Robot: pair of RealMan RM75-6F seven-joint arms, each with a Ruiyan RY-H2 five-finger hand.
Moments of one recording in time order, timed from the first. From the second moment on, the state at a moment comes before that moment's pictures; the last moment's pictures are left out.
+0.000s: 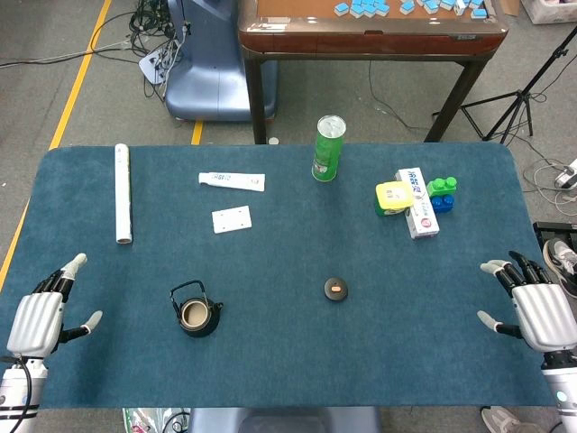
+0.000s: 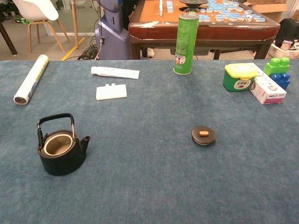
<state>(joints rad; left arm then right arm) -0.15 -1.14 -0.09 -1.78 1.43 1.46 0.09 0.11 -1.01 0.05 -1.68 -1.53 1.44 -0.08</state>
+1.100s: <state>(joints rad) -0.43 -1.08 -0.15 -1.76 1.21 0.98 0.12 0.11 -0.97 0.09 -1.73 -1.49 1.47 -0.13</state>
